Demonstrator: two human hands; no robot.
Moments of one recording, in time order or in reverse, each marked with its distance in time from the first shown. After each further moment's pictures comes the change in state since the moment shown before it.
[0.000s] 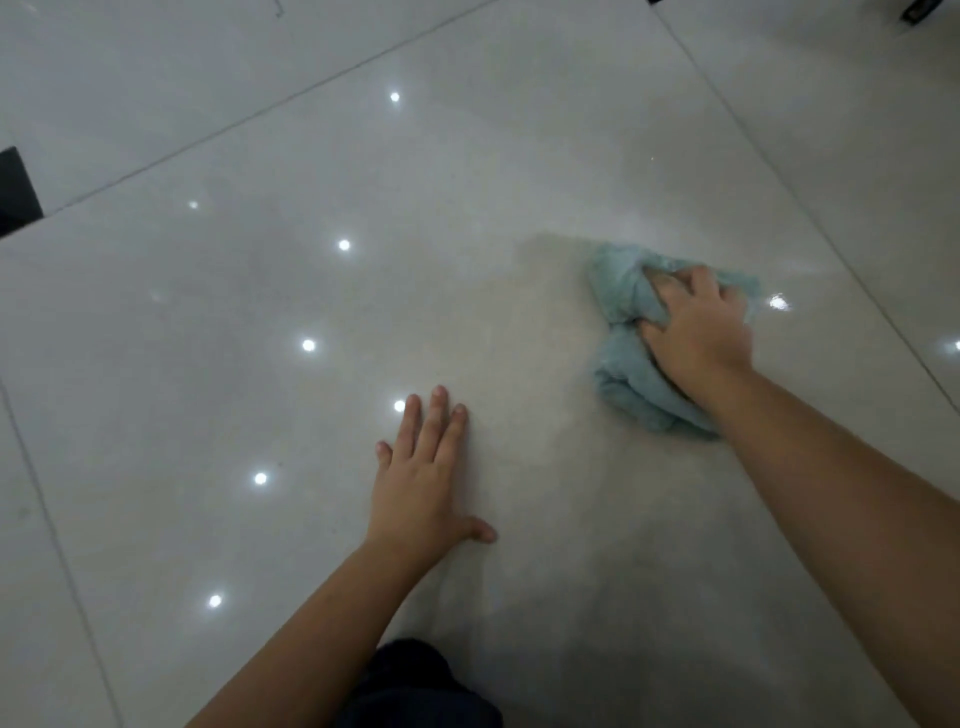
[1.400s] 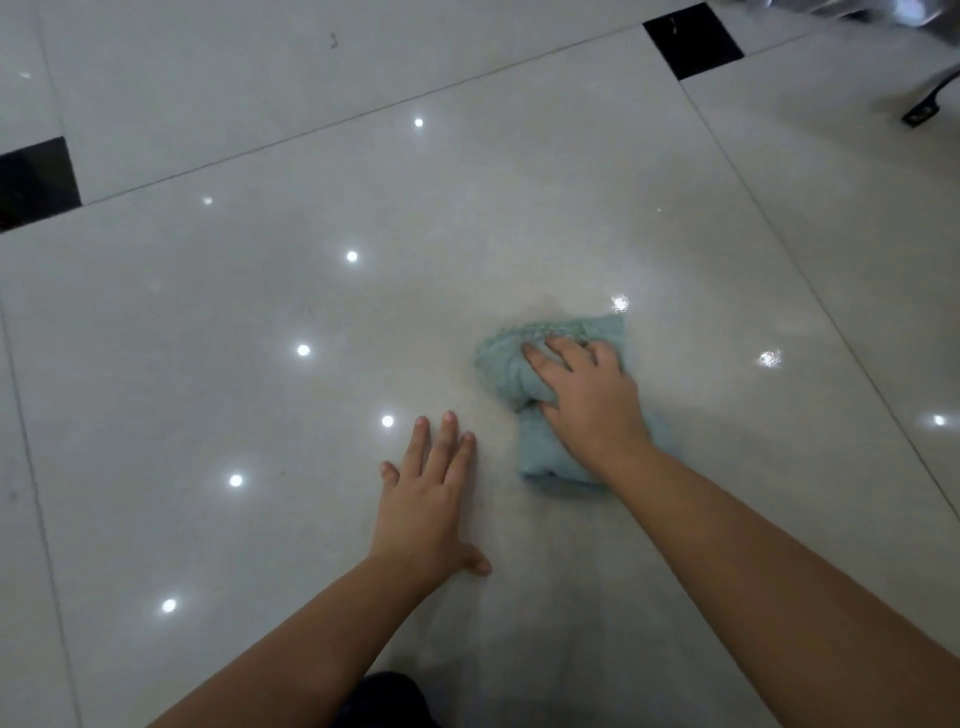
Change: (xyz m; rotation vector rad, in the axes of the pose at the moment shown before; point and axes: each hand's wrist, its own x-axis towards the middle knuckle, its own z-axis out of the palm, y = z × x) left_hand -0.001 0.007 -0.008 0.011 -0.045 -0.017; right_hand -0.030 -0.068 0.026 -0.059 0.115 -0.542
